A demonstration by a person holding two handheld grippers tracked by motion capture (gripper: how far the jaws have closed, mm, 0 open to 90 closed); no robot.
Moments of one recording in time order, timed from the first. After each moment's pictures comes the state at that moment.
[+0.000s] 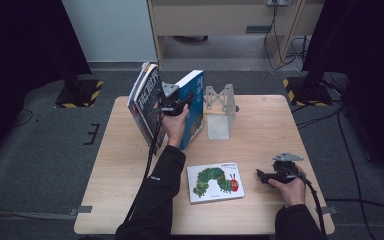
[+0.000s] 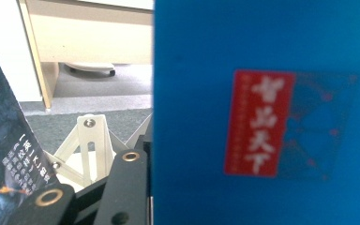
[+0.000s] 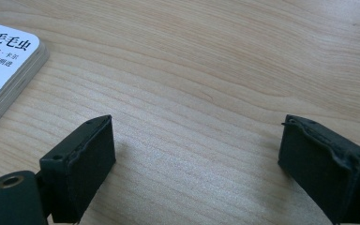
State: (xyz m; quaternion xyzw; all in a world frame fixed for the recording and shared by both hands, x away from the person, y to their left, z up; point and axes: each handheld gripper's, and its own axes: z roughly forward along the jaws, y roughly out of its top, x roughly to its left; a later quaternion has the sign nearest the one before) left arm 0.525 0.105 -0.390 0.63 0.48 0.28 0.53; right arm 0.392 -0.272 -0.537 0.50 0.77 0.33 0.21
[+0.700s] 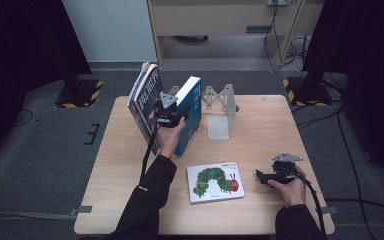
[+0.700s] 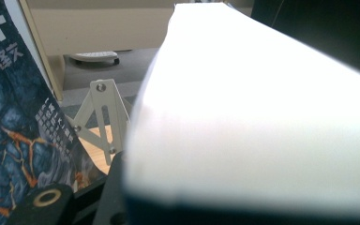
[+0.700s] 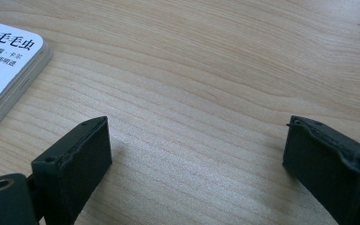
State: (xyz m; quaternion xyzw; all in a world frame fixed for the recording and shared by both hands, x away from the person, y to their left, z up) left arm 0.488 0.115 -0.396 0.67 0.47 0.29 0.49; right arm 0.392 -0.270 -0.539 0.50 0.77 0.33 0.21
